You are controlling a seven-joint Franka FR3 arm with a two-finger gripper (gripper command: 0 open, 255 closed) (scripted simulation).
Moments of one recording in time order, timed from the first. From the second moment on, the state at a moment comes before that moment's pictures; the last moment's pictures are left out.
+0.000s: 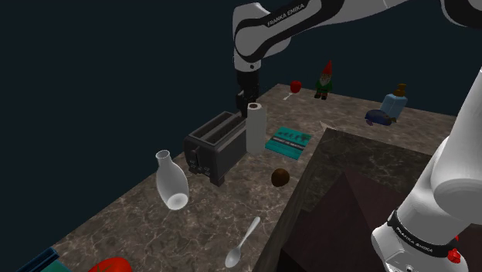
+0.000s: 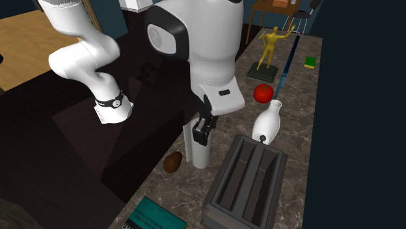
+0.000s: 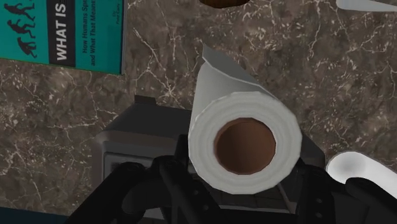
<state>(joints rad) 0.02 0.12 0.08 -1.90 -0.03 2.01 -0.18</state>
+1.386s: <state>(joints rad) 0.02 0.08 0.08 -1.67 -0.02 1.73 -0.19</state>
